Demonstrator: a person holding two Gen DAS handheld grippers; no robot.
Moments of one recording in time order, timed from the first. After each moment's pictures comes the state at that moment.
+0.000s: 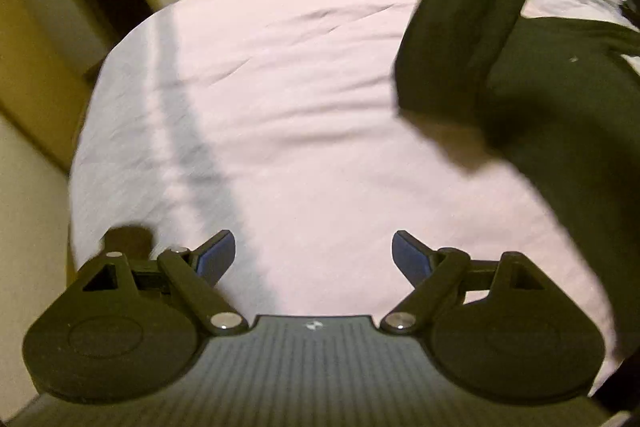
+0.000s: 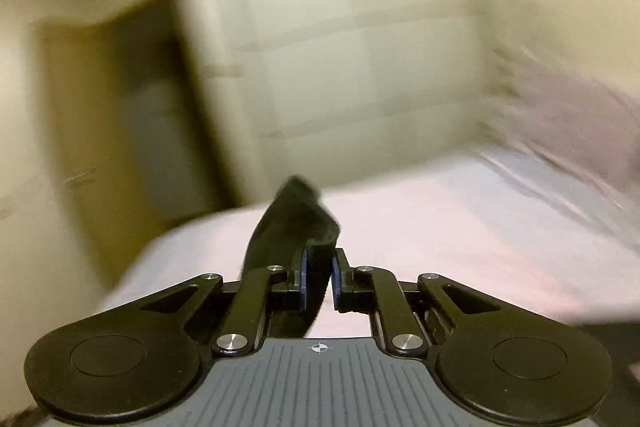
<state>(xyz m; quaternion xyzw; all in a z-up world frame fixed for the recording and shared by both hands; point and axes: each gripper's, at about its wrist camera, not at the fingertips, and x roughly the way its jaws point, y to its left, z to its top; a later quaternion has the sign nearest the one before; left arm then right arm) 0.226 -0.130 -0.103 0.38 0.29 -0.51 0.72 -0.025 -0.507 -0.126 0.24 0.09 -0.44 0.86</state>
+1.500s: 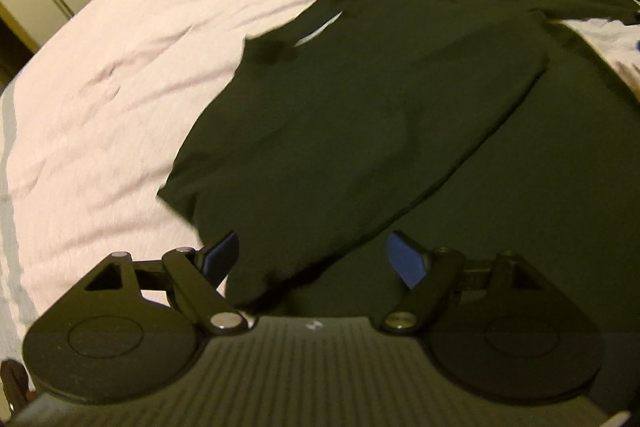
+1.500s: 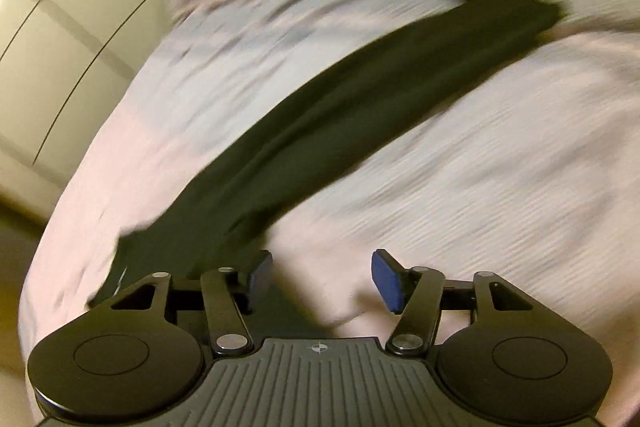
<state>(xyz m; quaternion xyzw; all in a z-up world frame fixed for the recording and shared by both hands) 0.030 -0.366 -0.202 0.45 0.29 -0.57 0.62 -0.403 -0.608 -0.282 0.52 0.11 -0.59 0.61</state>
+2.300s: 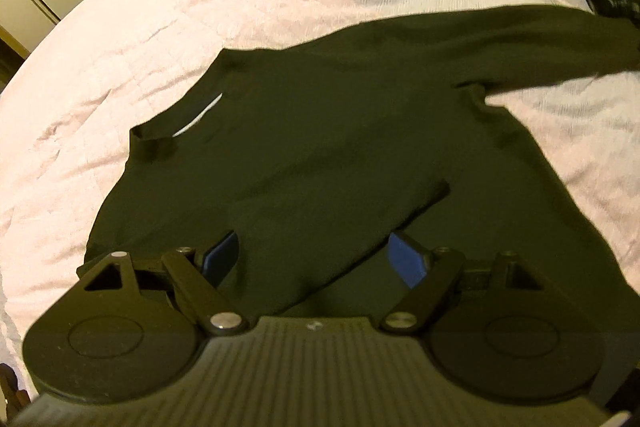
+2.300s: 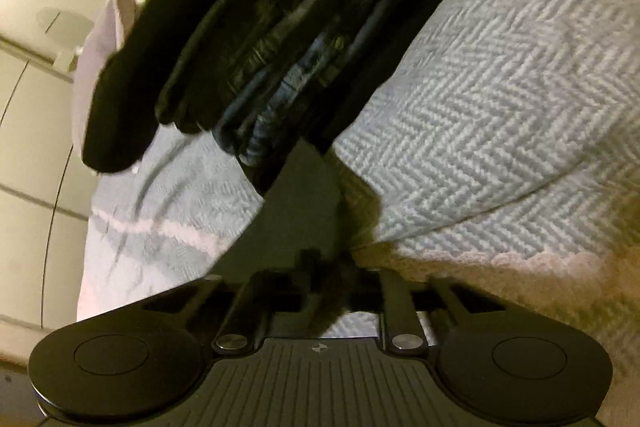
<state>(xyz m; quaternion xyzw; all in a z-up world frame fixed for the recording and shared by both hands) -0.132 -0.486 -0.194 0.47 0.32 -0.55 0.62 -0.645 -0.723 -0.320 0.60 -0.05 -0.63 0.50</state>
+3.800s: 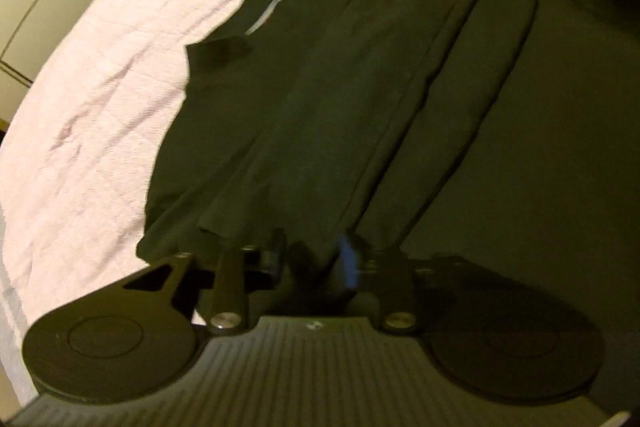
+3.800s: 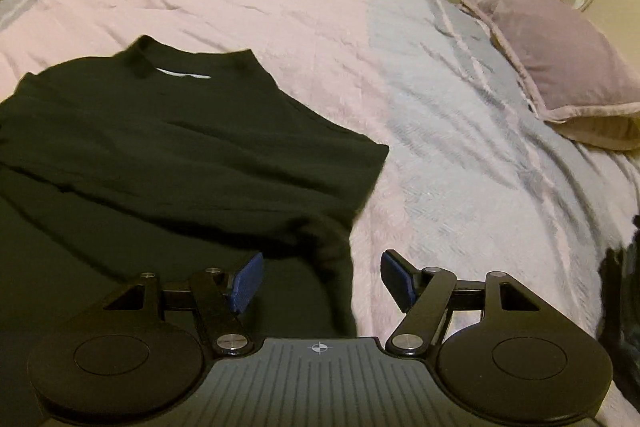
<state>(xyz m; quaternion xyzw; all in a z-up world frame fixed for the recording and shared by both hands) 0.039 -0.387 -0.271 0.55 0.21 -0.60 0.54 -0.219 -0.628 -0.272 0.11 0.44 -0.41 0.79</state>
